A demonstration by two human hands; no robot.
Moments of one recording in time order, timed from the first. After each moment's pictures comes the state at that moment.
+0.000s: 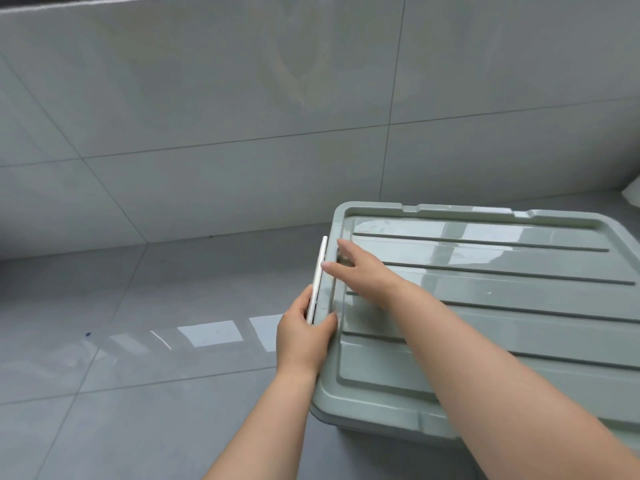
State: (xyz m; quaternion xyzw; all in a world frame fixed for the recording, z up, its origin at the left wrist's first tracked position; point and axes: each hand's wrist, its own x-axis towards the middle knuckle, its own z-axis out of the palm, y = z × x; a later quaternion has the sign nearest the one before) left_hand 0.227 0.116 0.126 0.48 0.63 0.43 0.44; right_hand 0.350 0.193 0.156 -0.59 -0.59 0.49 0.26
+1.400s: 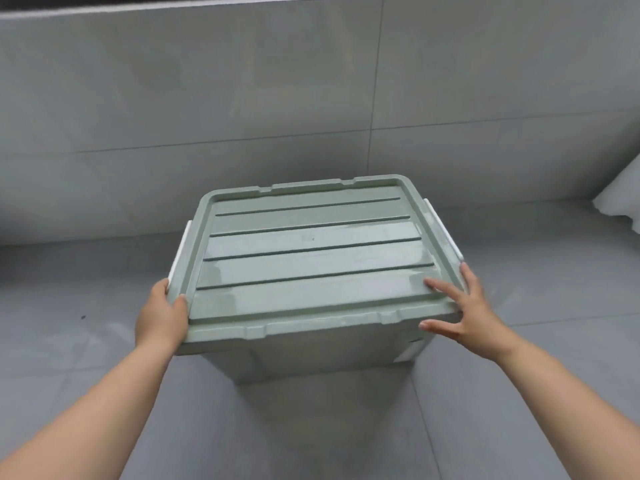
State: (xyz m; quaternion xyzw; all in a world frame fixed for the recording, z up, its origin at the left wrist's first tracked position) left_hand 0.101 0.120 0.139 0.44 0.84 0.28 0.18; right_hand 0.535 0.092 0.129 -0.67 -0.62 0.33 0.22
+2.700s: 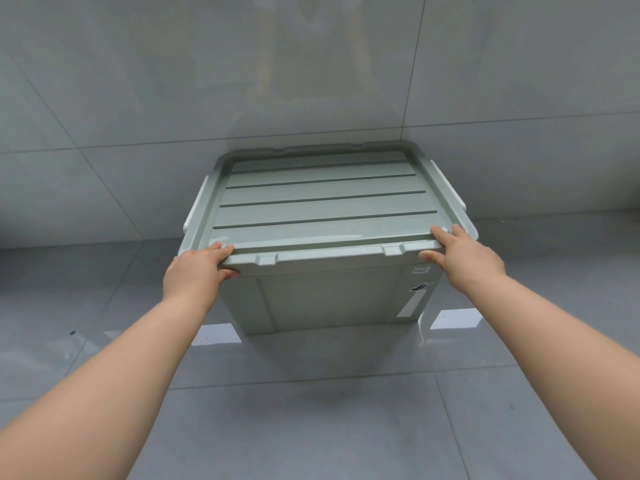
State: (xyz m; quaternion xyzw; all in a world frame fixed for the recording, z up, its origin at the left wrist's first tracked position) left_hand 0.095 0.236 0.131 0.65 0.75 0.10 0.04; right_hand 0.478 0.254 0.130 -0.77 -0.63 0.09 0.04
